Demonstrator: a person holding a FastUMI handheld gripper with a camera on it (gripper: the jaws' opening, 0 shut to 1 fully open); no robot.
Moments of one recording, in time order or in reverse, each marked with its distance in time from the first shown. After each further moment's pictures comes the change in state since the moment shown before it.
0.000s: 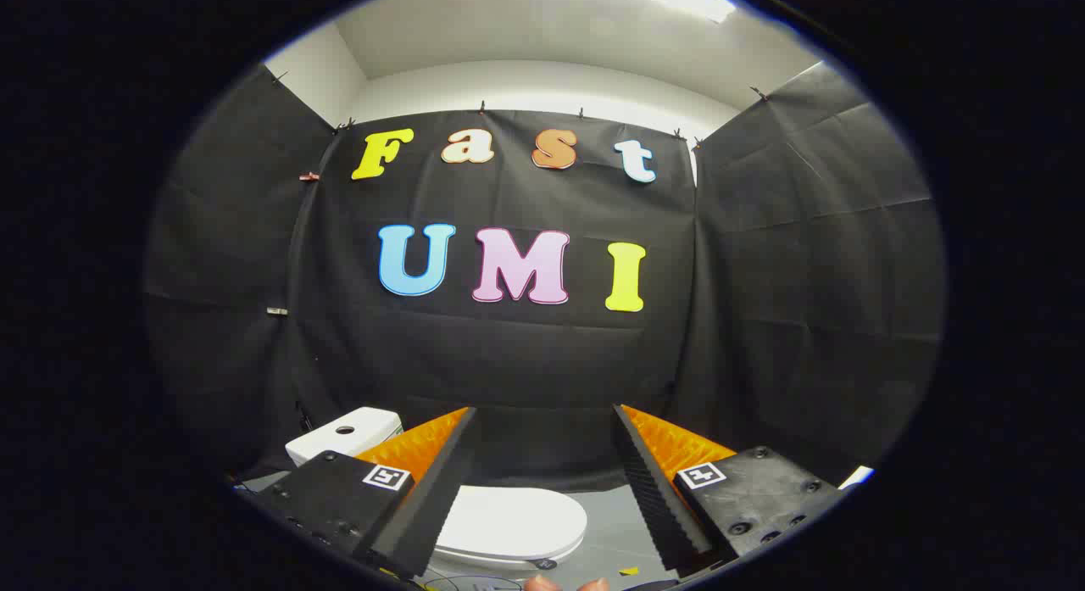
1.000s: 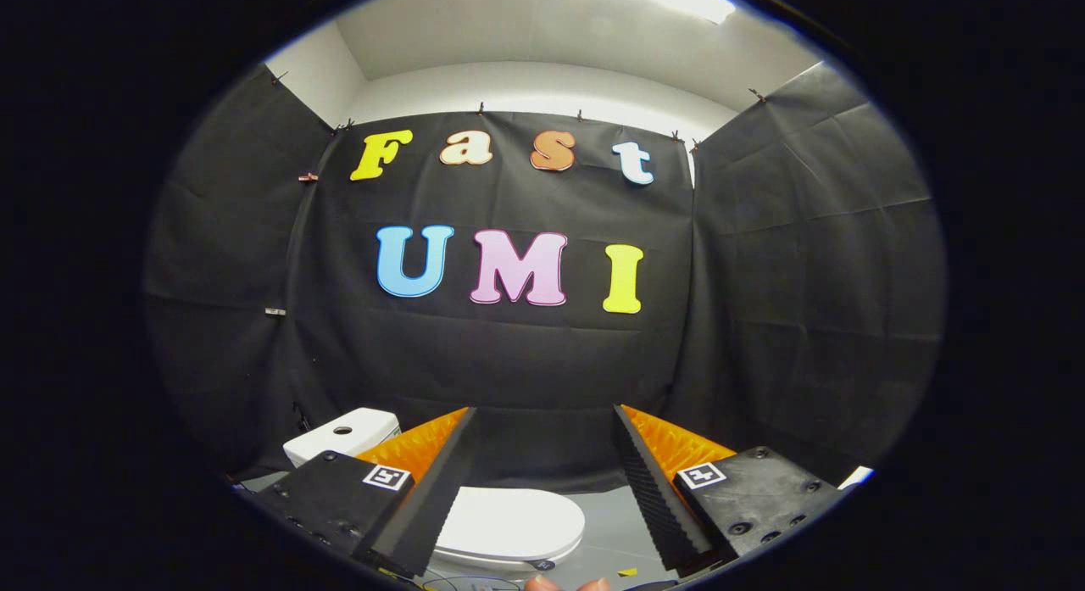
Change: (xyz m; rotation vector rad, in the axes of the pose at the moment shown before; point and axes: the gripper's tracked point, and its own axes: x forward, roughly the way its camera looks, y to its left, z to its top) arm 0.000 0.002 0.000 0.000 -0.007 -0.012
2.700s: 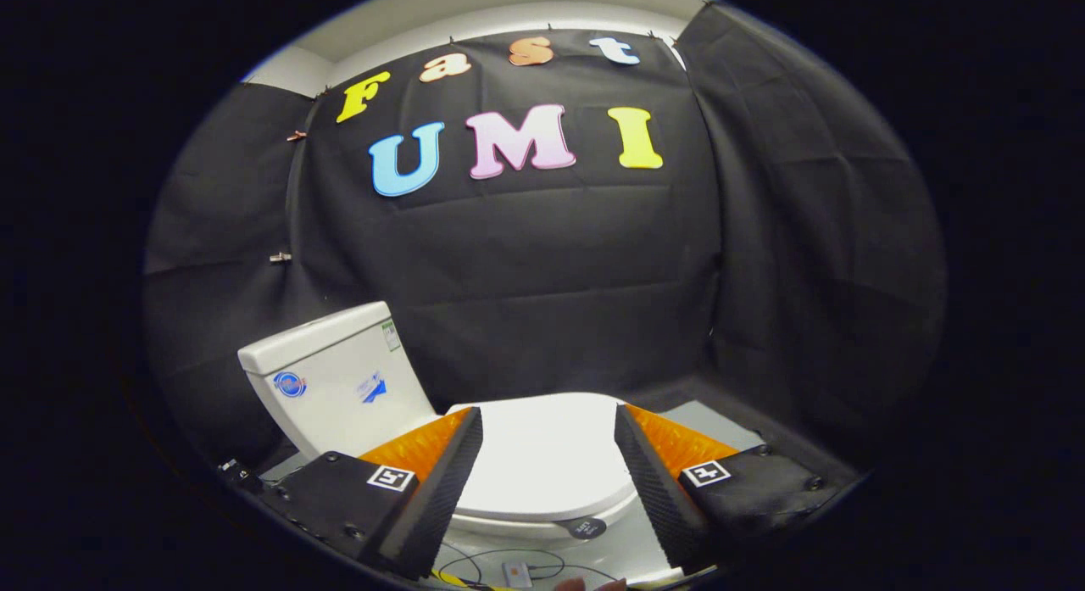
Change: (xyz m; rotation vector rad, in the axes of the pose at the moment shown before) arm 0.083 -0.005 -0.360 0.222 0.308 0.131
